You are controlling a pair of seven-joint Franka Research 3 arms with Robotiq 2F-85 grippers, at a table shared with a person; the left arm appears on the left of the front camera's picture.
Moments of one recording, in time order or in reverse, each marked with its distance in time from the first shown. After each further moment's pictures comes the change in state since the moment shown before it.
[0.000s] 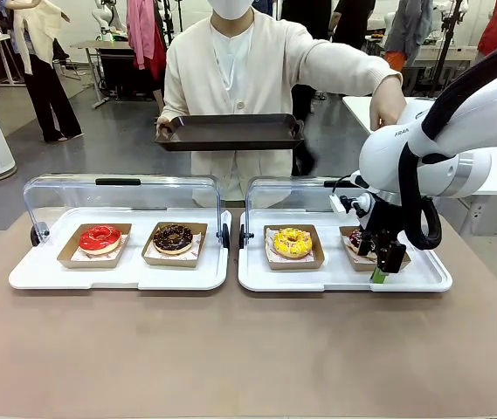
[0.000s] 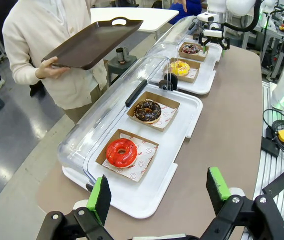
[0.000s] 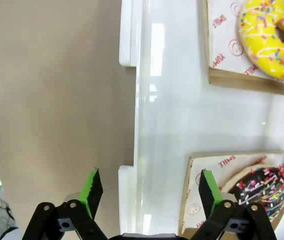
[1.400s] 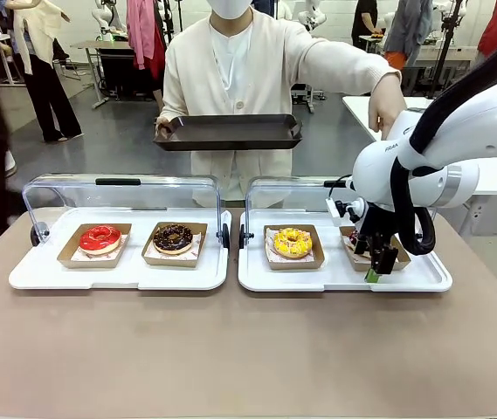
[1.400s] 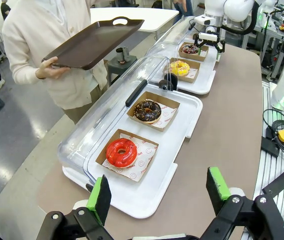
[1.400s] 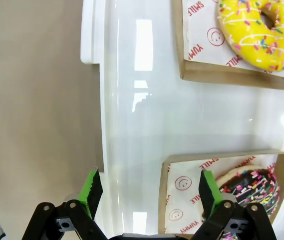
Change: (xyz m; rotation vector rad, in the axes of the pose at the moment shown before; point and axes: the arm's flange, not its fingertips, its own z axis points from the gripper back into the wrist) left arm 0.000 0.000 0.000 0.000 0.000 0.000; right arm -0.002 -0.016 -0.017 -0.057 0.021 -0.020
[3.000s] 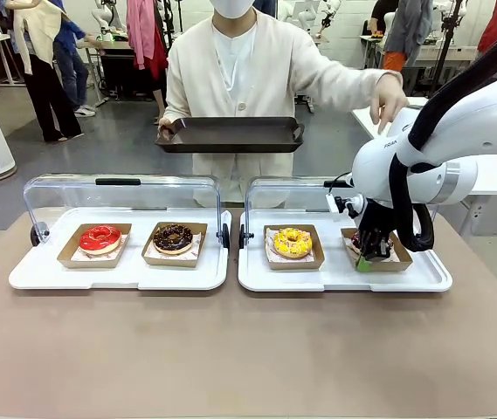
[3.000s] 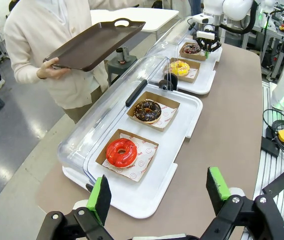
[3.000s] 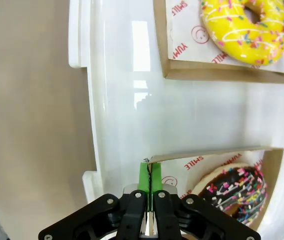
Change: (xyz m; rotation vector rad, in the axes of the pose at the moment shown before) left arm 0.000 0.000 0.000 0.000 0.000 0.000; right arm 0.002 -0.004 0.009 -0.016 0.006 -0.047
